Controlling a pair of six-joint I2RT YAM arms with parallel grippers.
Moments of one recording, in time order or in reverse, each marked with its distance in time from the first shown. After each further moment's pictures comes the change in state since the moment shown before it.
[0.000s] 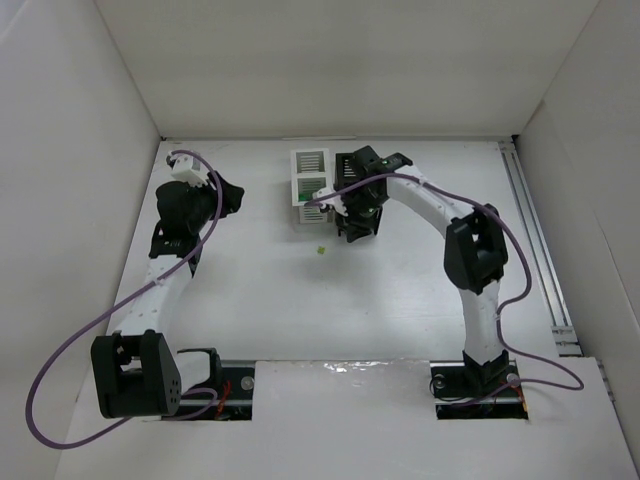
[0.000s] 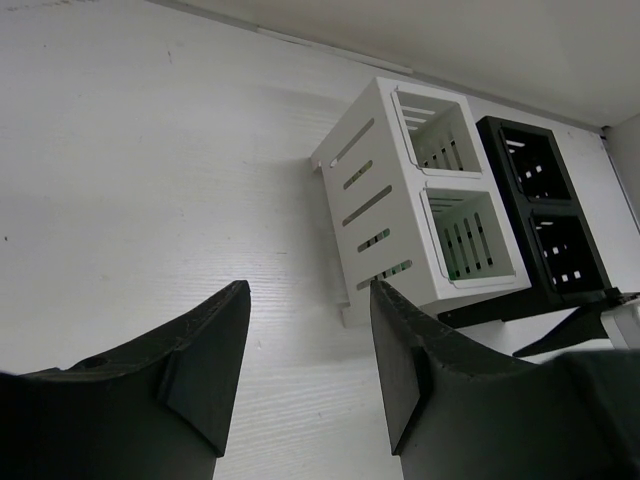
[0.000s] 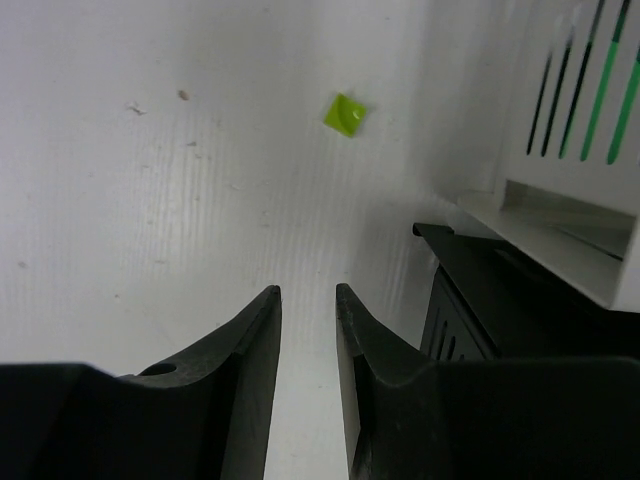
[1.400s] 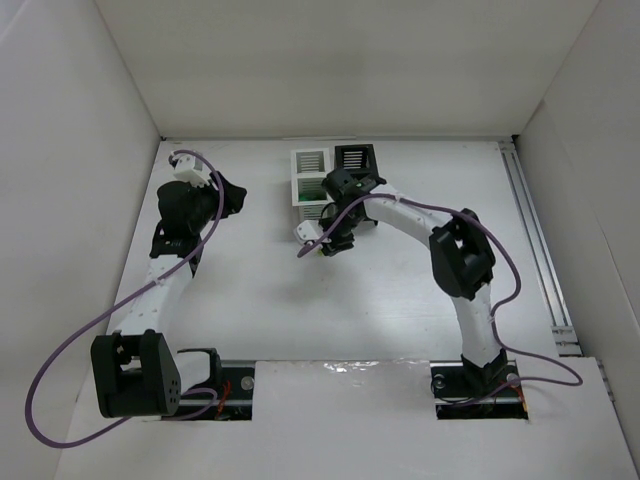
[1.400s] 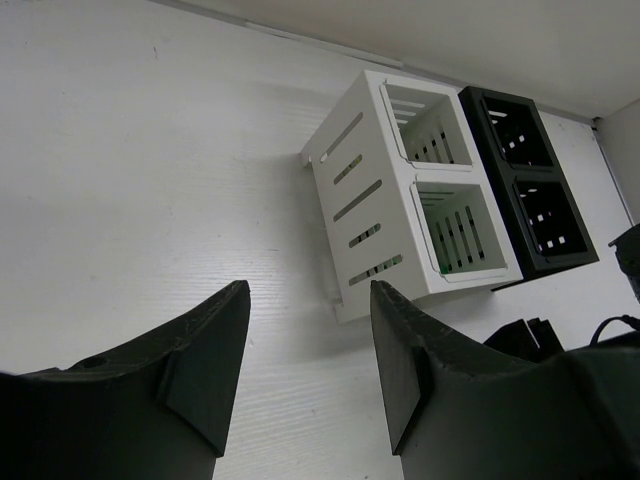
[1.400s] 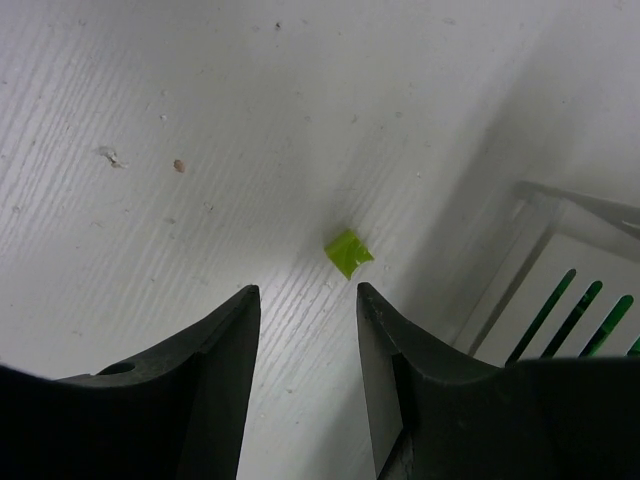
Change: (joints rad) left arm -0.008 0.001 0.000 0.000 0.015 0.000; right arm 0.142 0.024 -0.087 0.167 0.041 -0.288
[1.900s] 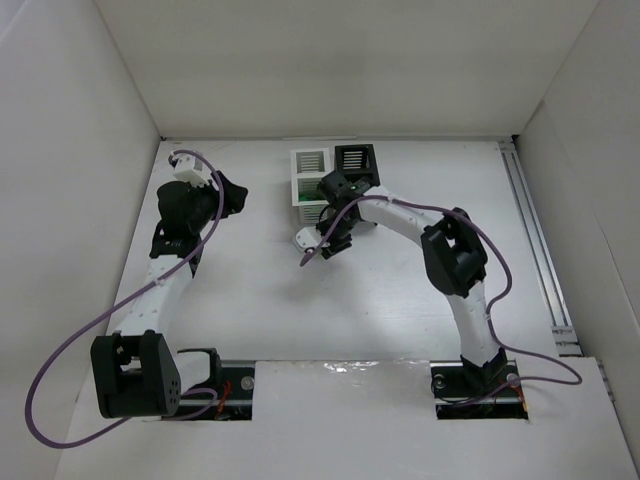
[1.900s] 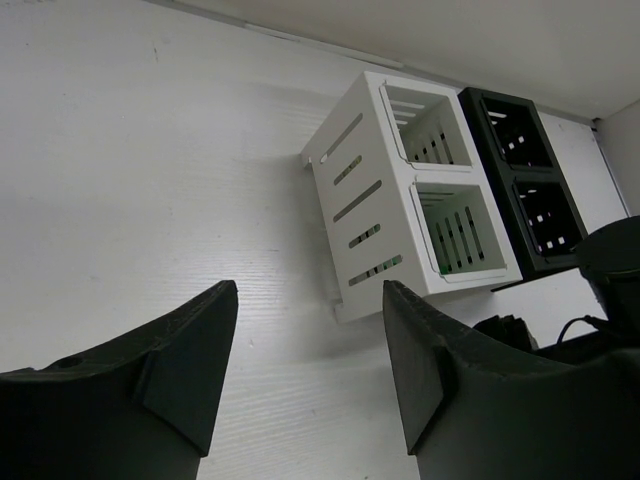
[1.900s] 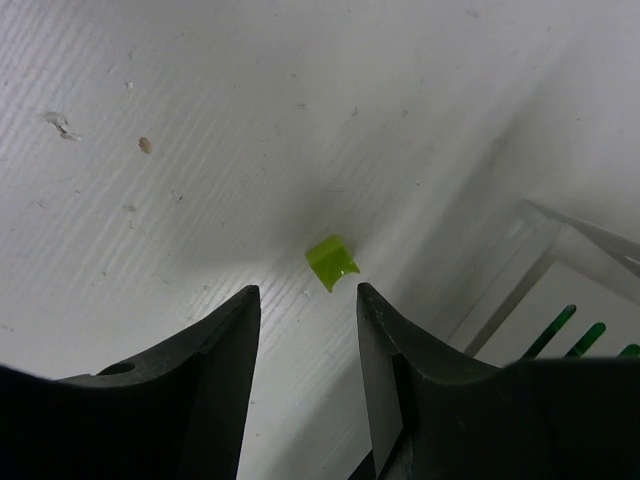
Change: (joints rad) left arm 0.000 -0.002 0.000 0.000 -0.001 0.001; right arm 0.015 0.050 0.027 0.006 0.053 -0.117
